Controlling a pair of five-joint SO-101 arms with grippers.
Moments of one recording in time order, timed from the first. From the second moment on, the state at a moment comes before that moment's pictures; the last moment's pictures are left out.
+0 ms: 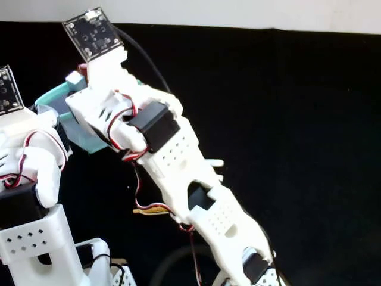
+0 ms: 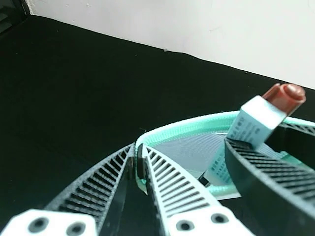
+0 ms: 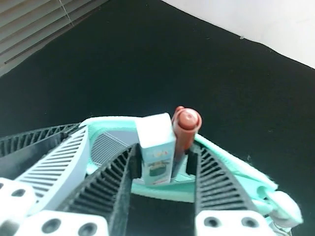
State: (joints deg) left arm -25.5 -53.1 29.8 65.6 7.5; right arm -50.5 43.3 -96.9 93.9 -9.2
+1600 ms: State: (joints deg) left arm -26.2 -53.1 29.9 65.6 7.3; right arm -50.5 31.7 -96.3 100.4 -4.4
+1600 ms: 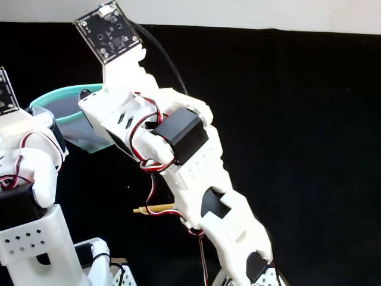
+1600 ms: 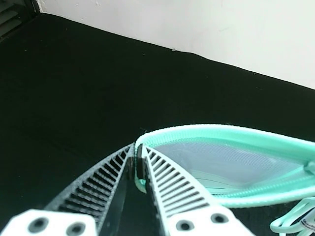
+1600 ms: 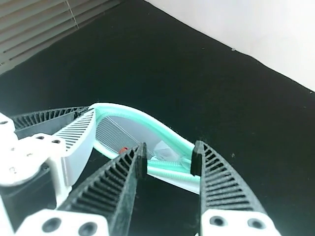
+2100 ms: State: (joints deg) left arm -26.2 -53.1 29.9 65.6 7.3; right arm -50.5 31.7 -96.3 100.4 6.9
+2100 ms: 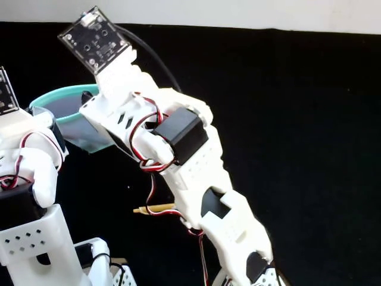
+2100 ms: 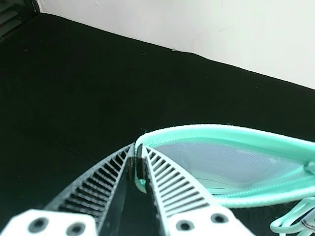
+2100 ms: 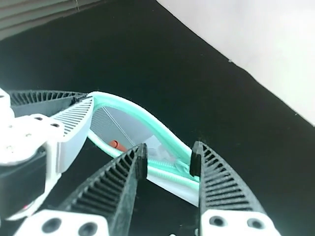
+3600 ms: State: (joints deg) left arm -26.2 -53.1 29.9 65.6 7.3; right arm -45.4 -14.4 2.2 95.3 32.2
